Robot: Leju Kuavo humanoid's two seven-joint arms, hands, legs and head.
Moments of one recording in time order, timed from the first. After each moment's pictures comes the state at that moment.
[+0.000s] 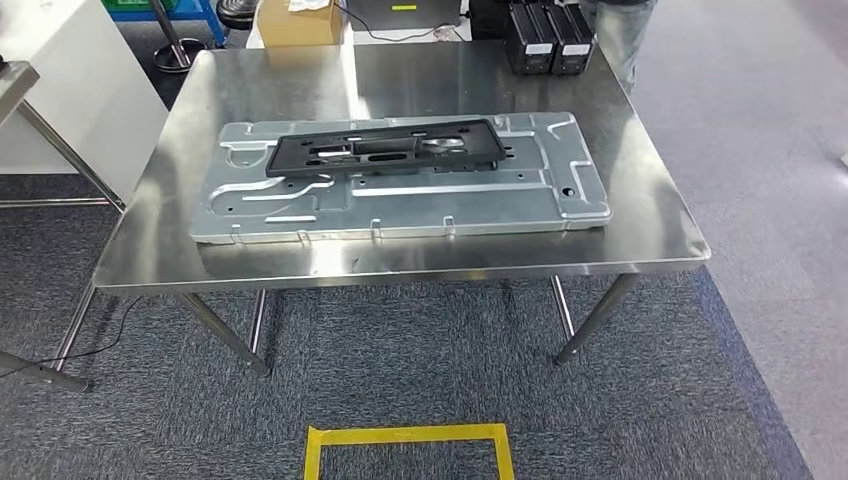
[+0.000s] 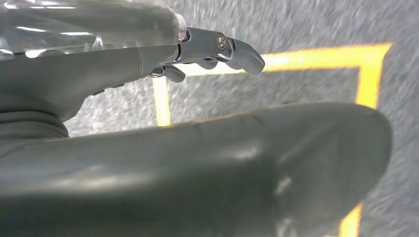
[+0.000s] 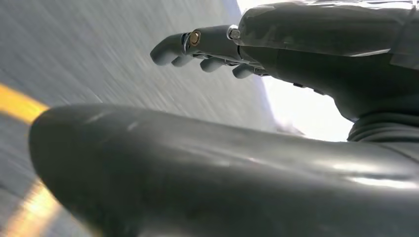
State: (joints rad) left arm -0.05 -0.03 1.36 -0.24 -1.20 -0.17 -0.36; right arm 0.00 -0.05 -0.28 -0.33 0.89 0.10 0.24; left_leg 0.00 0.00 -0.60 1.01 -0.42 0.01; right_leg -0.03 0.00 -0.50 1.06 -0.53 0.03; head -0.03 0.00
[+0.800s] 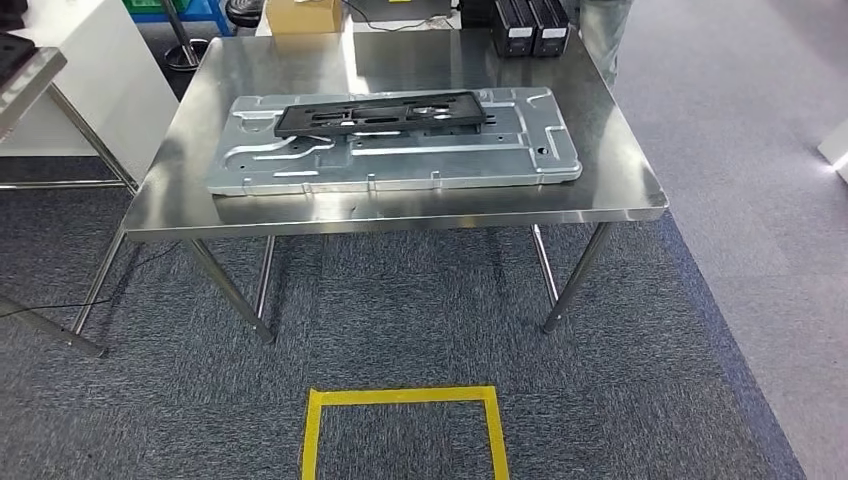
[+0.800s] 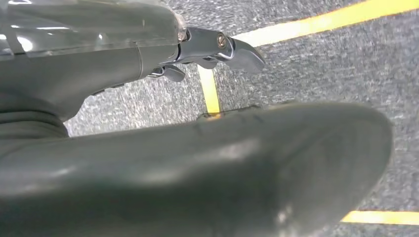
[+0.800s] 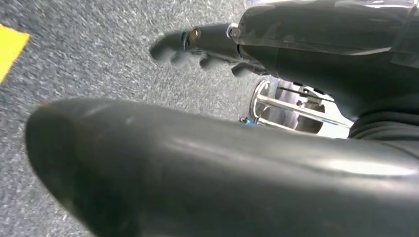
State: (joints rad) left arm -0.06 -0.06 1.27 -0.23 -1.25 -0.17 -0.31; right arm -0.01 0.00 -0.36 -0.20 0.84 0.12 0.23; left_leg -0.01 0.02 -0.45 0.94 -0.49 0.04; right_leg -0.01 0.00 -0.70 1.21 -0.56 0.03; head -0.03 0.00
